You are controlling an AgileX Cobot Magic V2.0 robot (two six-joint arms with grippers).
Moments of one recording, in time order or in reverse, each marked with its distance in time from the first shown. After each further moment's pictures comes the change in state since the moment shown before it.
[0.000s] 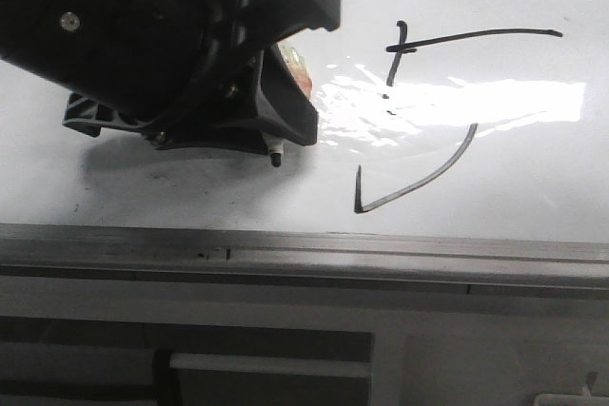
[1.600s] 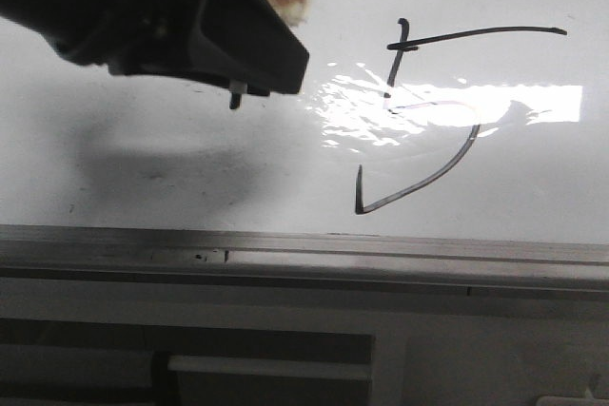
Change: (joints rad) left arm -0.069 -0.155 0.020 0.253 0.034 0.015; right arm 0.002 0.039 -0.055 -0.023 -0.075 -0.050
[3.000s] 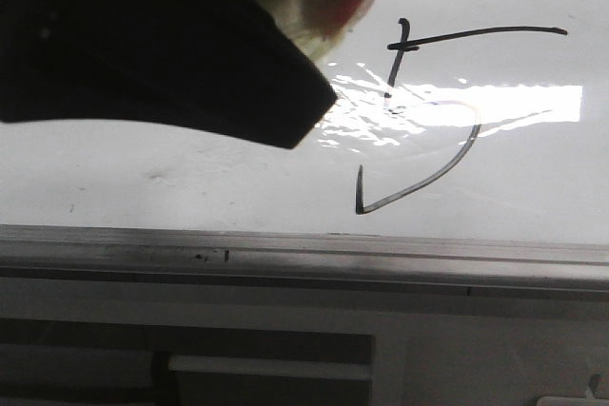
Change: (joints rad) left arm -0.145 -0.167 -0.022 0.123 0.273 0.507; right arm 0.254 0.369 0.063 0.075 -0.152 -0.004
